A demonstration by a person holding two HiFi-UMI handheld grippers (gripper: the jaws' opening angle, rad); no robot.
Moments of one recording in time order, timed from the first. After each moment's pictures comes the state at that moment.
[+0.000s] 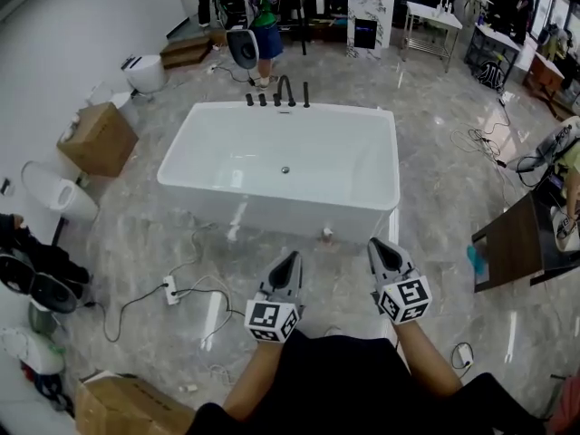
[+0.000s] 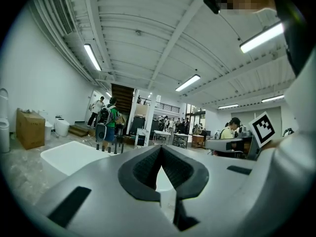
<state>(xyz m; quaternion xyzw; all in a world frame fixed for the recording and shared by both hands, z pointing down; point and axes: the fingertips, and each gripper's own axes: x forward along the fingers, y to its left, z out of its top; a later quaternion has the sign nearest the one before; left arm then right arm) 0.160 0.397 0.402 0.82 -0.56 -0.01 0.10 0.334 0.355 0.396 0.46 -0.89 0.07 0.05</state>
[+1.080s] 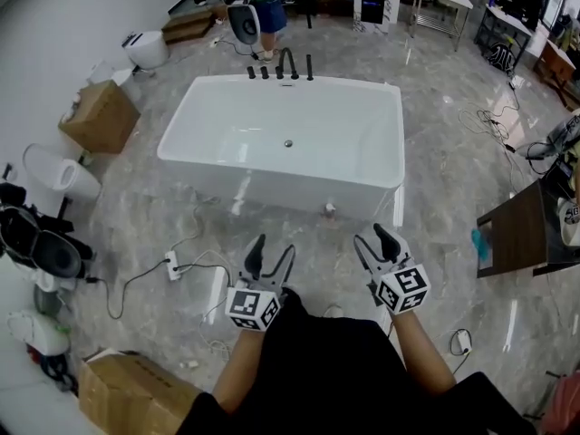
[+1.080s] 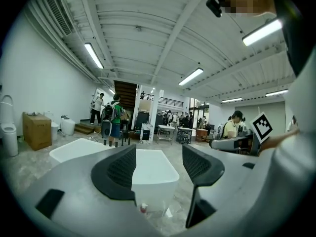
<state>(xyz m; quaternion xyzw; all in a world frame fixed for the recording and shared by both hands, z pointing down) 0.134 0.416 0.428 0.81 -0.57 0.02 0.11 0.331 0.370 0.437 0.41 -0.90 0.14 0.05</state>
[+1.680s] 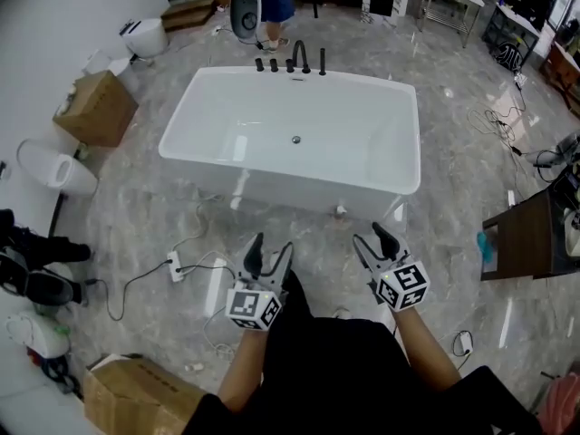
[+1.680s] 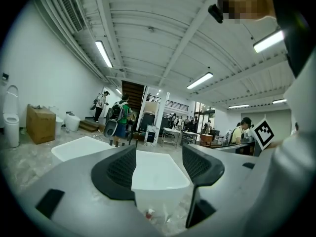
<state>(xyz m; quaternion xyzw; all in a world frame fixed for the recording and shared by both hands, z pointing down) 0.043 0.352 0.442 0.80 -0.59 -0.01 0.13 0.241 0.304 0.462 0.39 -0.90 0.15 0.09</state>
